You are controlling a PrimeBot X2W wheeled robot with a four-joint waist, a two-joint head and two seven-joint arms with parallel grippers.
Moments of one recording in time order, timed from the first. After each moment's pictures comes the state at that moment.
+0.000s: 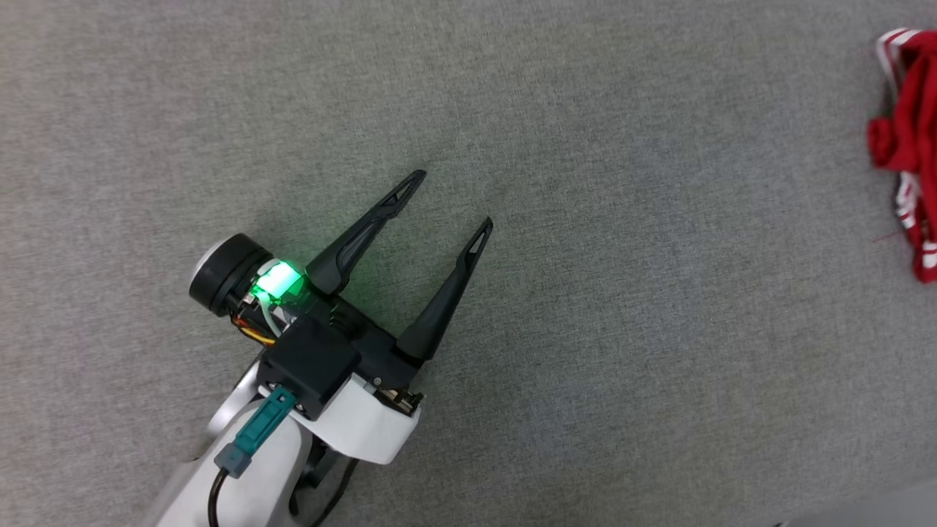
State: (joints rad) left arm -0.38 0.32 -0.45 -0.15 -0.14 -0.13 -0.26; right arm -0.79 -0.88 0.29 0.61 0.08 0.13 0.30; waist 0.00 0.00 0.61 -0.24
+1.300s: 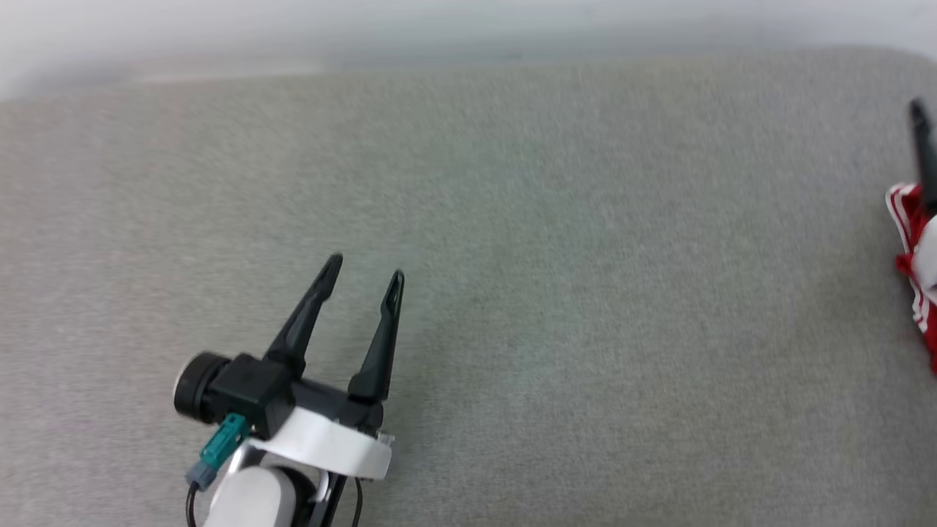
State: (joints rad) left arm -0.17 0.15 -0.25 -0.02 -0.23 -0.11 -0.26; right arm -0.62 -0.51 0.05 0.39 0.10 0.13 0.00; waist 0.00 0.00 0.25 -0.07
